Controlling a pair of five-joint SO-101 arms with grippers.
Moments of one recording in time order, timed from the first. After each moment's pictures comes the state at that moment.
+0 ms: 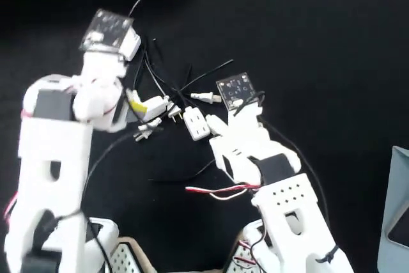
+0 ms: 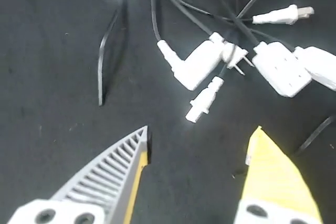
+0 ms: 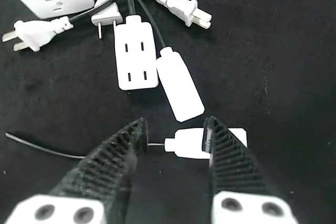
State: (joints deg) left arm 0.2 -32.4 14.5 84.7 -13.5; right arm -18.8 -54.5 62.6 56.7 2.9
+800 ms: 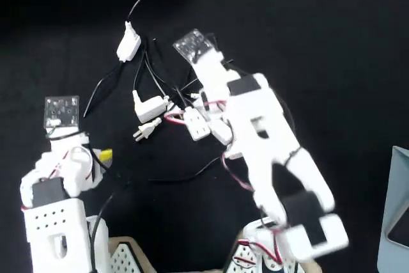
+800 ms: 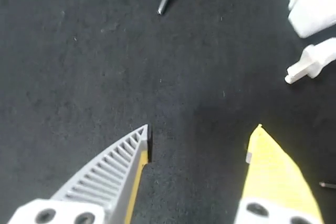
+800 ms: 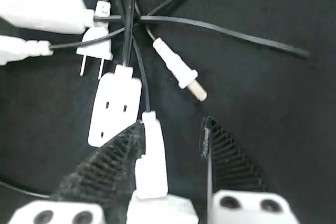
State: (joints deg) left arm -21.1 -71.4 73.8 62.5 -13.1; right arm -18.5 -2.6 20.4 59.5 24.0
